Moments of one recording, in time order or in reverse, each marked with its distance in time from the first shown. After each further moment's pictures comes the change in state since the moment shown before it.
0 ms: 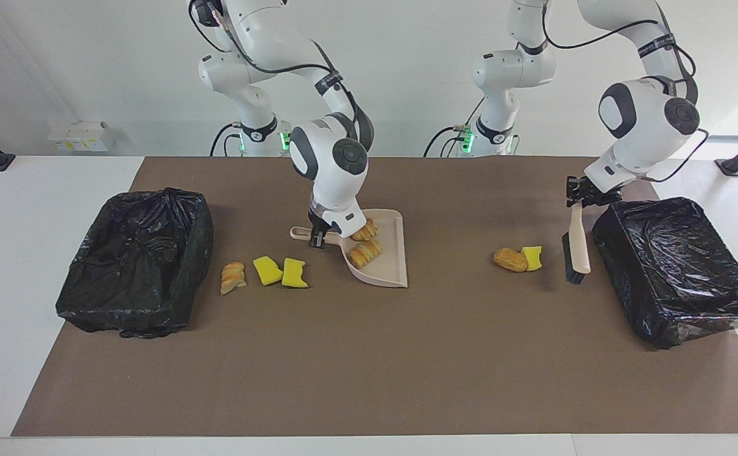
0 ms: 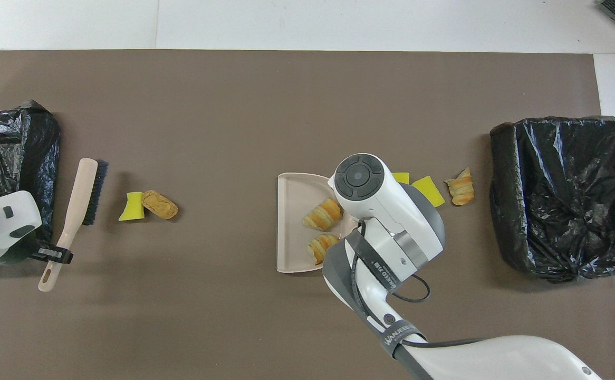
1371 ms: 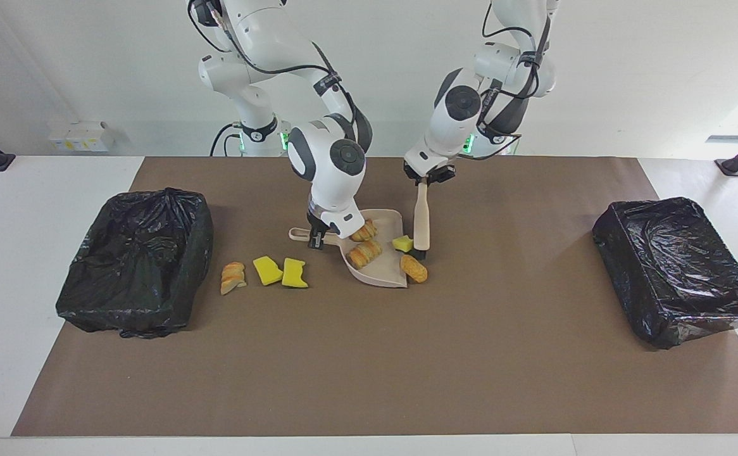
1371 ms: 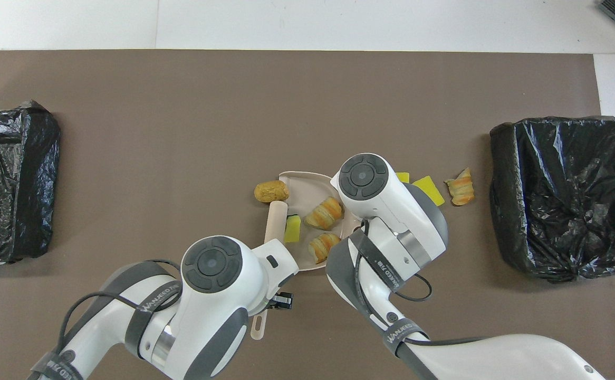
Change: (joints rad) left arm -0.839 0.065 -0.040 0.072 -0.236 0.032 -0.773; right arm -0.010 -0.002 0.000 -0.013 0.000 0.017 -0.005
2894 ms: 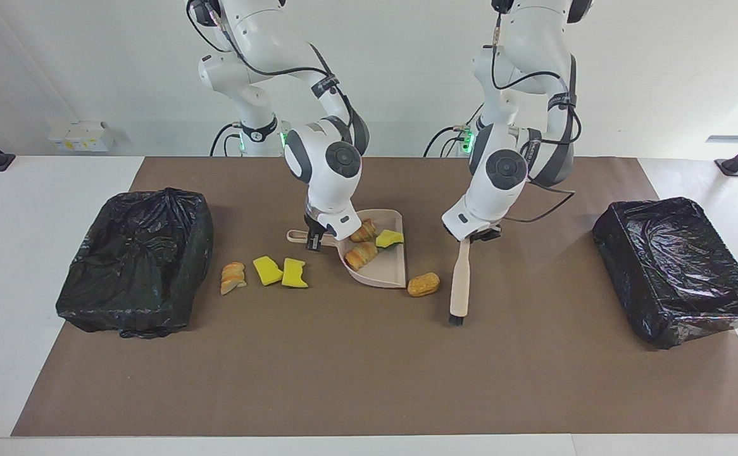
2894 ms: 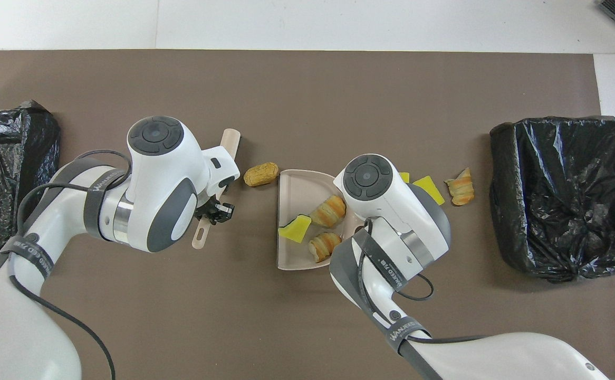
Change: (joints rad) left arm 0.285 0.316 0.025 0.341 0.182 -0.109 0.311; right arm -0.011 -0.002 0.000 -0.018 0.000 0.025 -0.003
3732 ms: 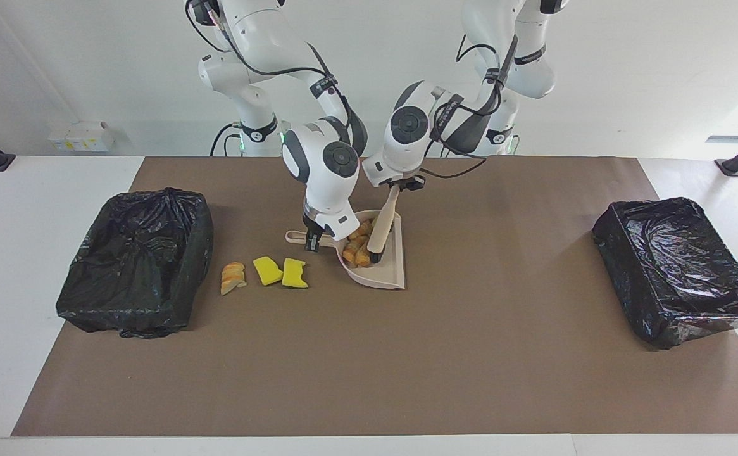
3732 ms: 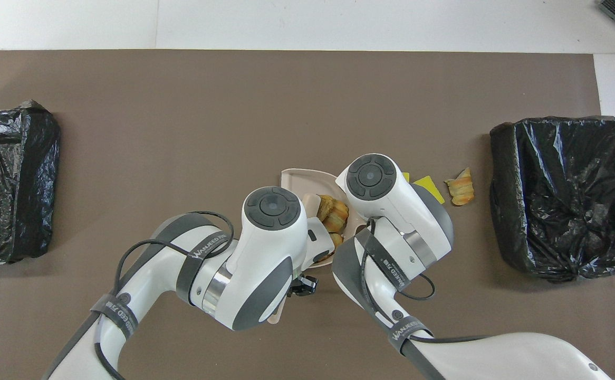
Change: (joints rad) left arm -0.269 -0.085 -0.010 -0.036 -0.202 -0.112 -0.179; right arm -0.005 -0.005 0.000 -0.007 0.000 0.009 -0.001
